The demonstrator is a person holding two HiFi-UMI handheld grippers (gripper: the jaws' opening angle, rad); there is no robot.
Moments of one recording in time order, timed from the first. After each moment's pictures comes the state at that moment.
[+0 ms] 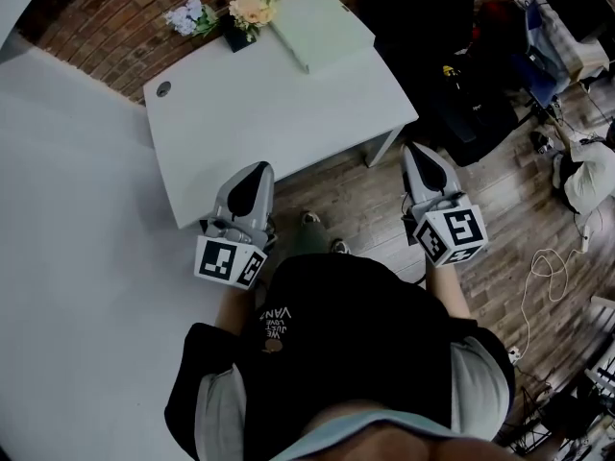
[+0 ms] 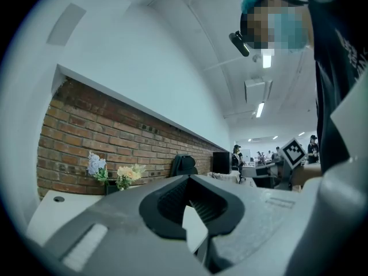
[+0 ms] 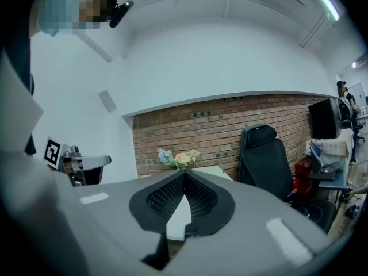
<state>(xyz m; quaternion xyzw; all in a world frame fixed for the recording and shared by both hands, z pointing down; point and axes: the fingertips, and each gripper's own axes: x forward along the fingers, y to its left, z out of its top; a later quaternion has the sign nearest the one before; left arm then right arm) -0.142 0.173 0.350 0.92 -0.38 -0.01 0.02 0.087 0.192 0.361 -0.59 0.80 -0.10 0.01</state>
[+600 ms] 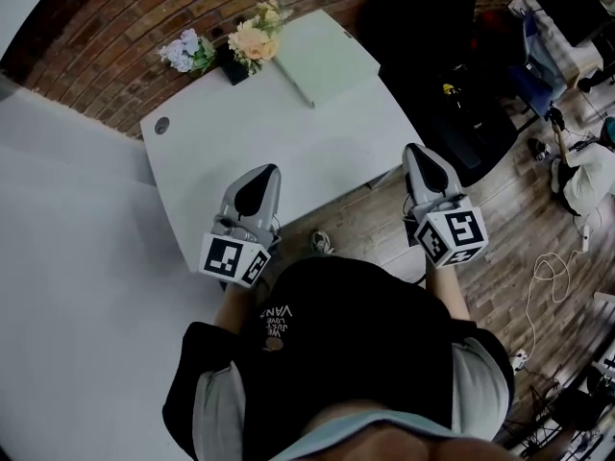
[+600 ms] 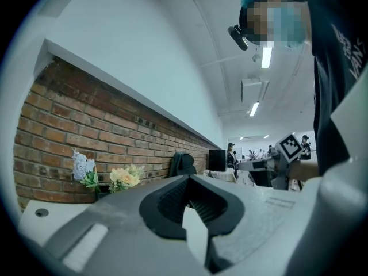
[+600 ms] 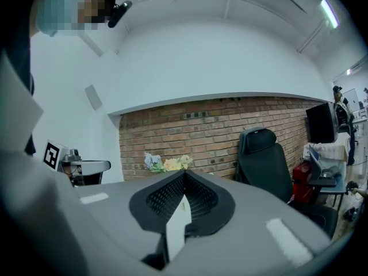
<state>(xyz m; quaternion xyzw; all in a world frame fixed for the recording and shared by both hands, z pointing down) -0.138 0.066 0.355 0.94 -0.34 0.00 0.03 0.086 0.099 0.350 -0.62 0.78 -0.09 0.01</state>
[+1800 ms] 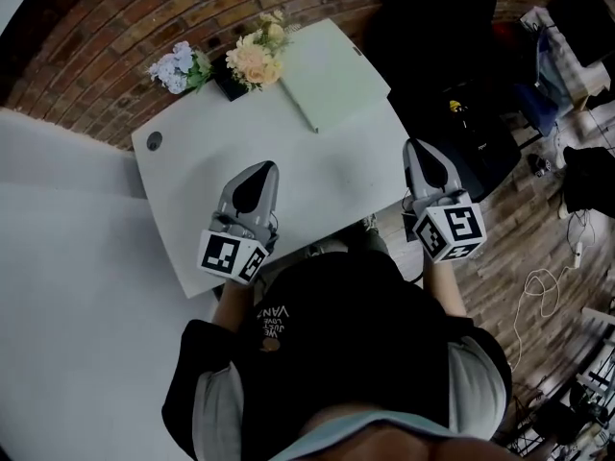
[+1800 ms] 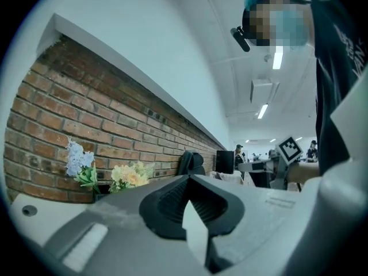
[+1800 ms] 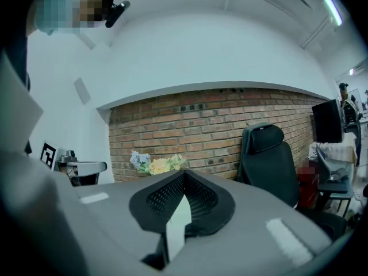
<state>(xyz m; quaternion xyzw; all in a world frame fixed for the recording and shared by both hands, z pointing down) -0.124 -0.034 0.372 0.93 -0.35 -0.01 0.05 0.107 -0.012 0.360 -0.62 0.78 -0.09 0.00</state>
